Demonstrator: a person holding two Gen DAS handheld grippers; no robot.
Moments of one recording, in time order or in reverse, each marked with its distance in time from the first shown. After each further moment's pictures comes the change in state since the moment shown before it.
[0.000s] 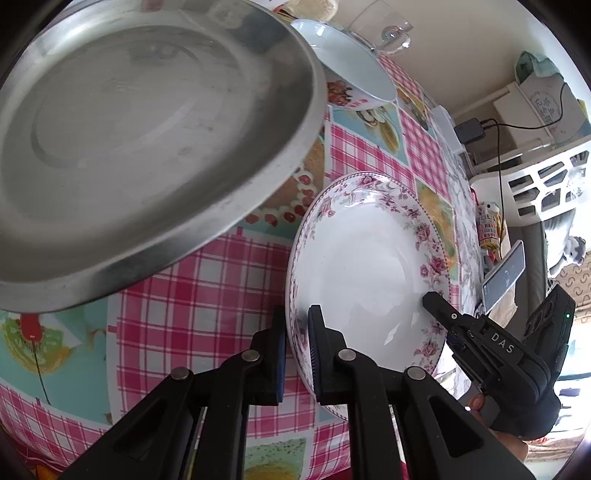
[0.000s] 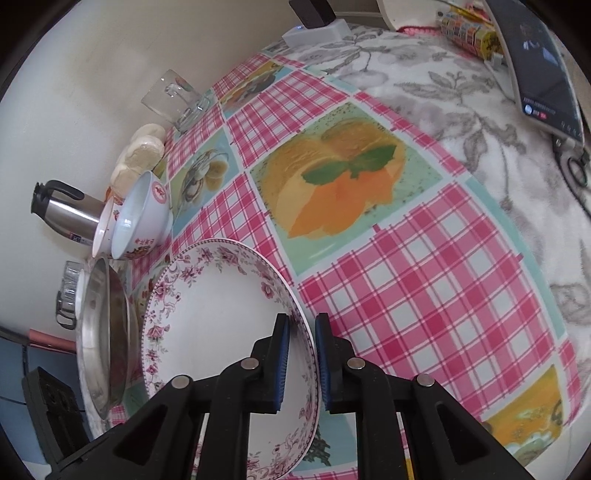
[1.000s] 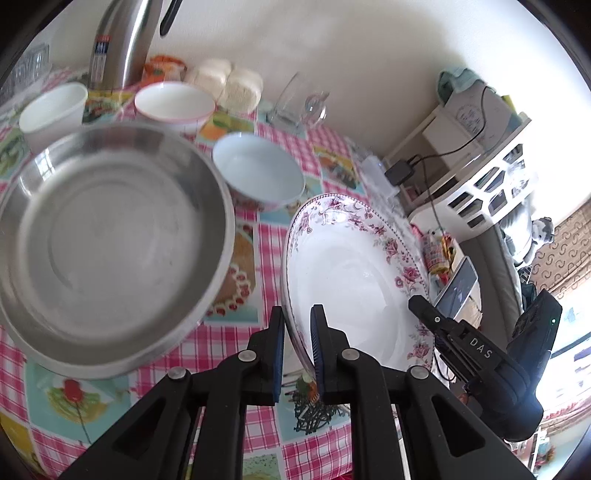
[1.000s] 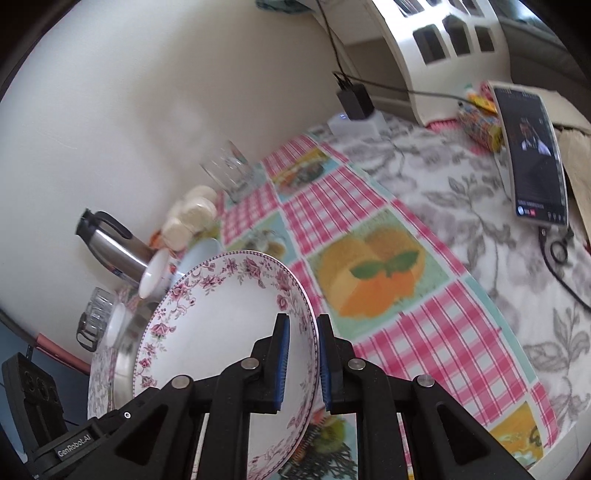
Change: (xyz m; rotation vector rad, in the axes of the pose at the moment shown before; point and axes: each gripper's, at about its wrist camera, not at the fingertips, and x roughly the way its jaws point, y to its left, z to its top) left arm -0.078 -0.033 0.016 0.185 -0.254 -0.102; right arm -0.067 0.029 0.001 -0.075 -0.296 0.093
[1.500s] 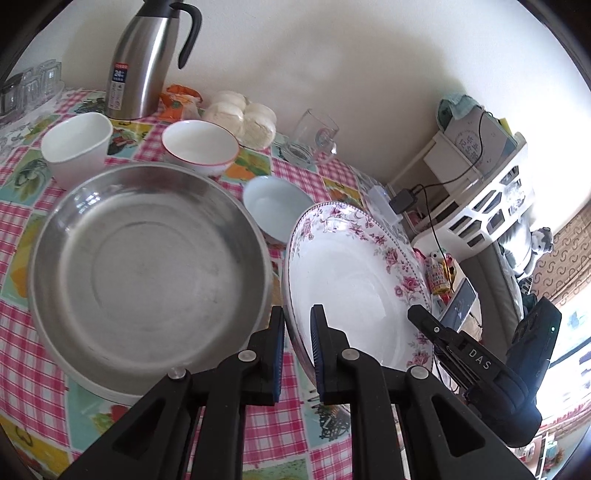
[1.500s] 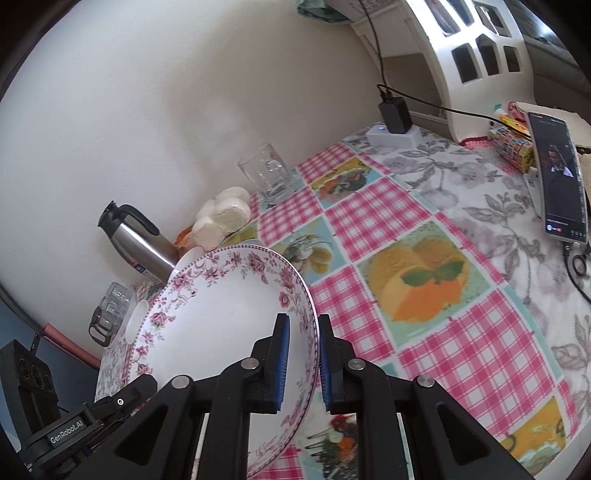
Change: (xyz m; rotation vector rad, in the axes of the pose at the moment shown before) left arm -0.031 0.024 0.018 0.004 -0.078 0.015; right arm 0.002 0.048 -0.005 -0.047 -0.027 0.054
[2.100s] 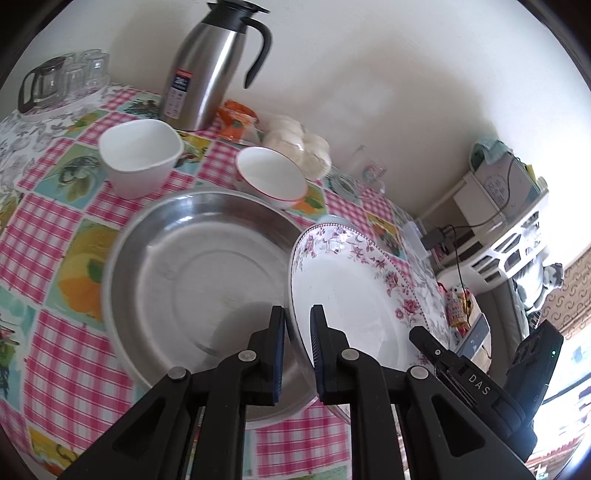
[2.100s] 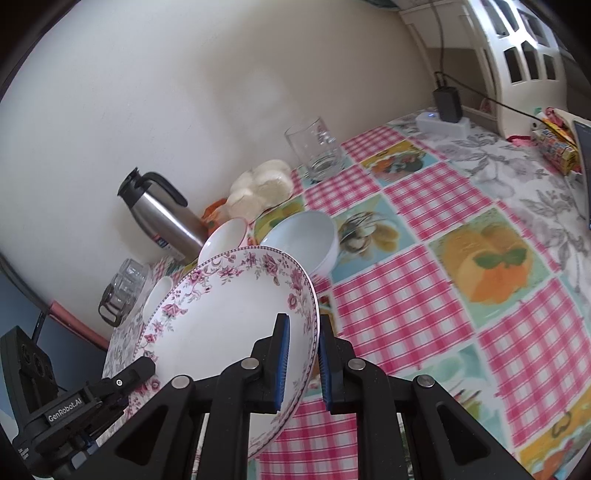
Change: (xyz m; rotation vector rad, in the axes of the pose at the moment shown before) left arm -0.030 0.068 0.022 -0.100 -0.062 0.060; right arm 0.032 0.068 -0.021 -0.060 0.056 0.044
